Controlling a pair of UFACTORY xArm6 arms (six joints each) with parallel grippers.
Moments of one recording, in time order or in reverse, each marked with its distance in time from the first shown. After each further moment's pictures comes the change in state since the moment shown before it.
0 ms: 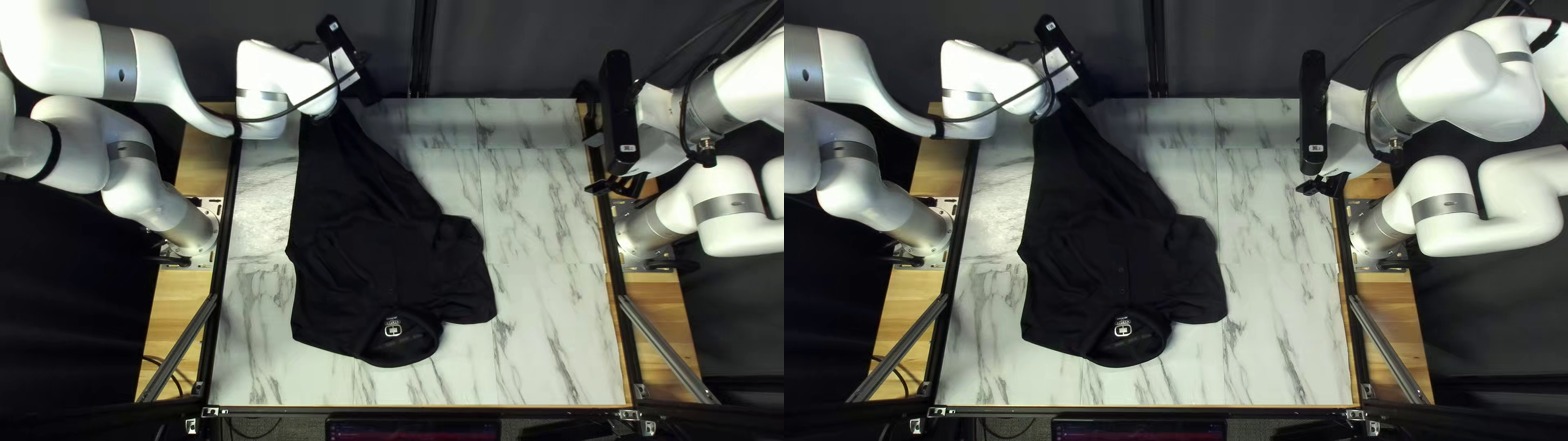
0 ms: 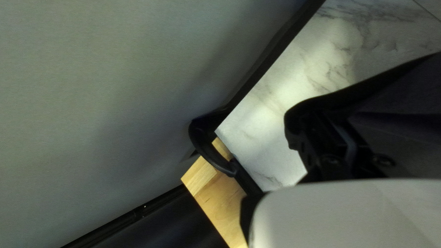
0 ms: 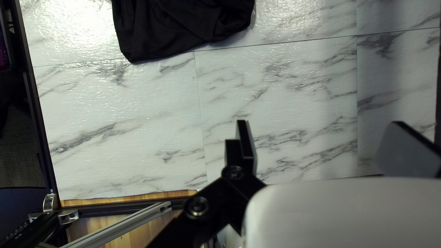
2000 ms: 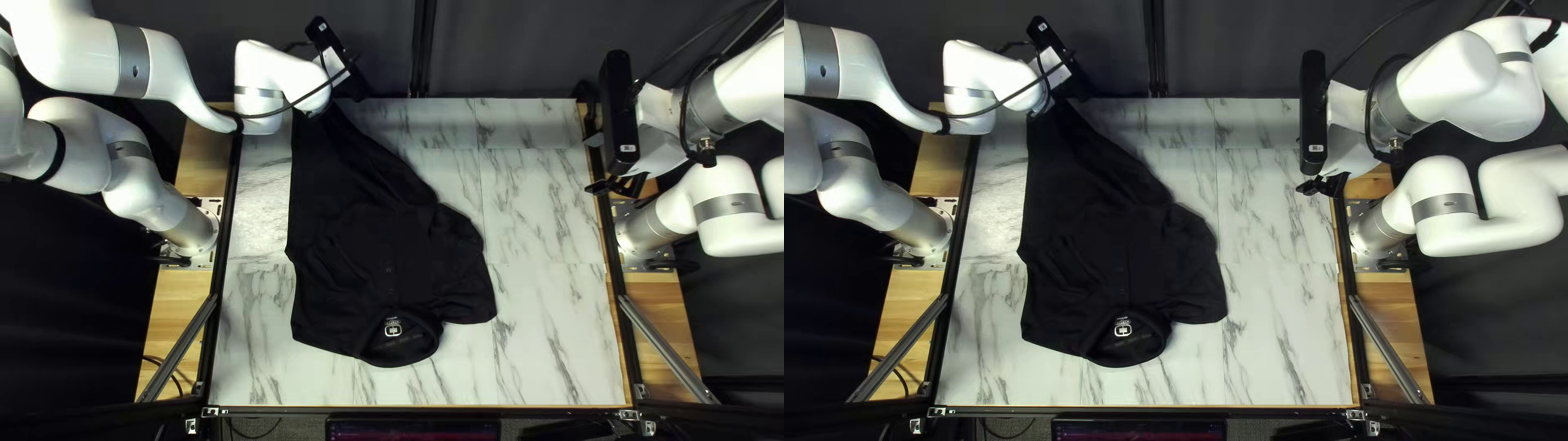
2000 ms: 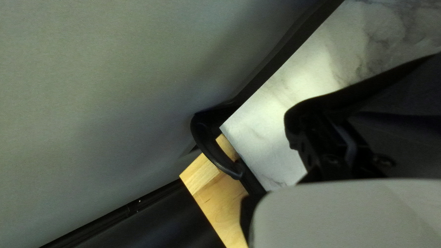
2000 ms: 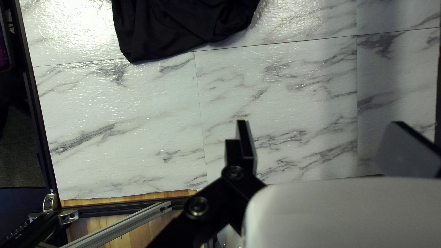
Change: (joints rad) left arm 0.097 0.022 0.049 0.046 -0.063 -0.038; right arm 0.000 0.000 0.000 0.000 0.000 0.000
